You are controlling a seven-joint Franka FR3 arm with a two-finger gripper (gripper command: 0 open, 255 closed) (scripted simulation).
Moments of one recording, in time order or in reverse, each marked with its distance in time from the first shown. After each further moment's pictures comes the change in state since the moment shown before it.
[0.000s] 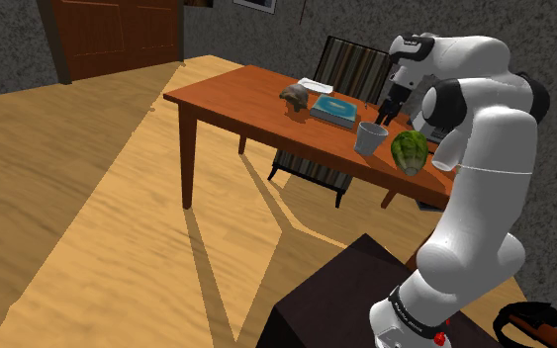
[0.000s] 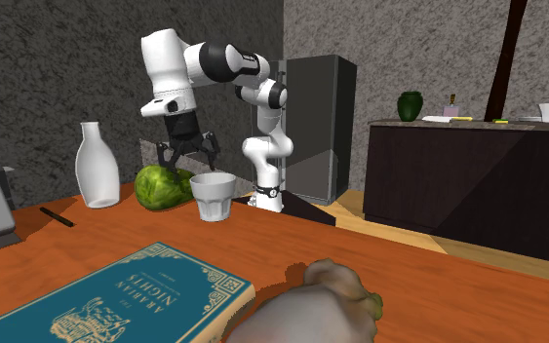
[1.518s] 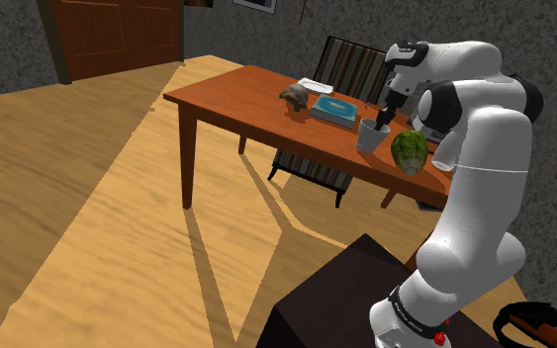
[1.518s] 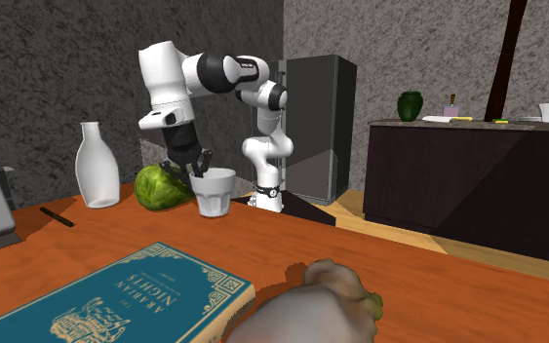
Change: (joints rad) arm -0.008 0.030 0.007 -0.025 0.017 0.049 -0.019
